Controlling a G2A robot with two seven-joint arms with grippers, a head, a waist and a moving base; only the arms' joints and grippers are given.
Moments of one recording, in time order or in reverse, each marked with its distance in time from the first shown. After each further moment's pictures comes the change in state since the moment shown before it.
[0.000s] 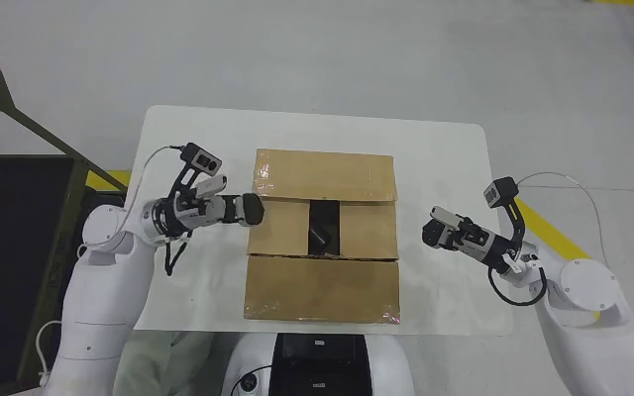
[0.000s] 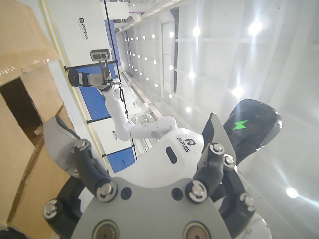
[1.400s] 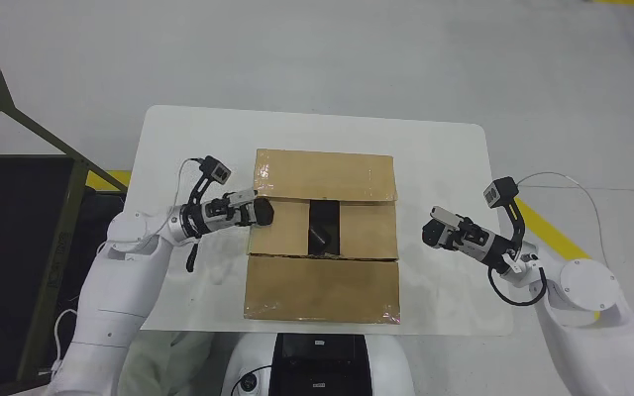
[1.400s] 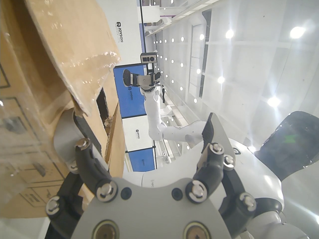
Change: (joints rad) left arm -0.076 0.010 0.125 0.221 0.213 -0.207 0.071; right arm 0.000 0.000 0.000 0.000 0.000 0.000 0.000
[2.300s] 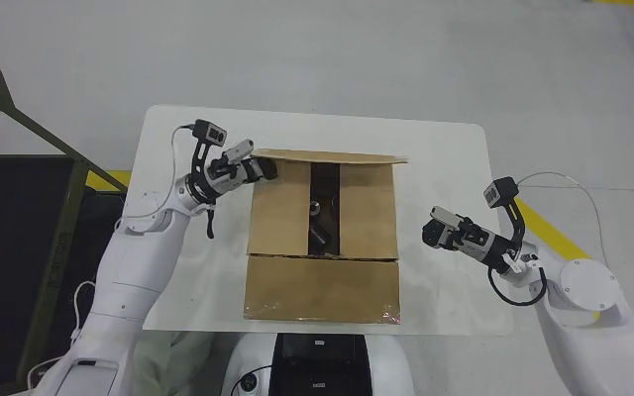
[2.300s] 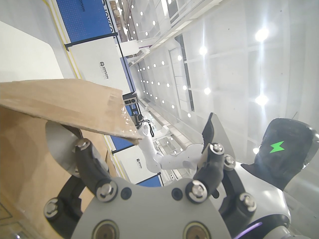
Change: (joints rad) left arm -0.176 -0.039 0.109 0.102 -0.091 -0.155 0.180; right arm 0.000 0.000 0.000 0.000 0.000 0.000 0.000
